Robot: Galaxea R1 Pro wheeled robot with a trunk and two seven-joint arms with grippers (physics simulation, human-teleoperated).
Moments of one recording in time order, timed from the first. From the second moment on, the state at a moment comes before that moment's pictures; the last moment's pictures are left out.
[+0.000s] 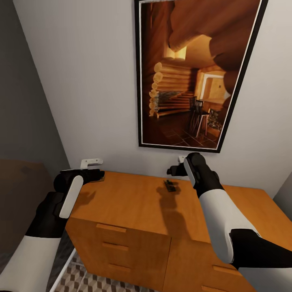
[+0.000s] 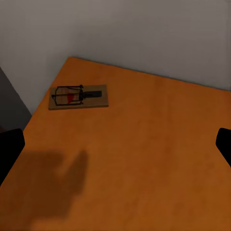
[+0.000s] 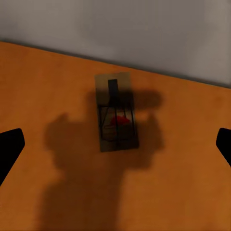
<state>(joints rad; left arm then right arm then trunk) -0.73 0.08 -0.10 -1.46 0.41 1.03 0.39 -1.09 0.14 -0.07 -0.79 0.12 1.04 0.05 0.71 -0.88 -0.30</state>
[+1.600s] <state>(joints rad) -0.73 0.06 -0.11 -1.40 0.41 1.02 0.40 -1.08 0.15 -0.07 -0.70 0.13 1.04 0.07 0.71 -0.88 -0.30</state>
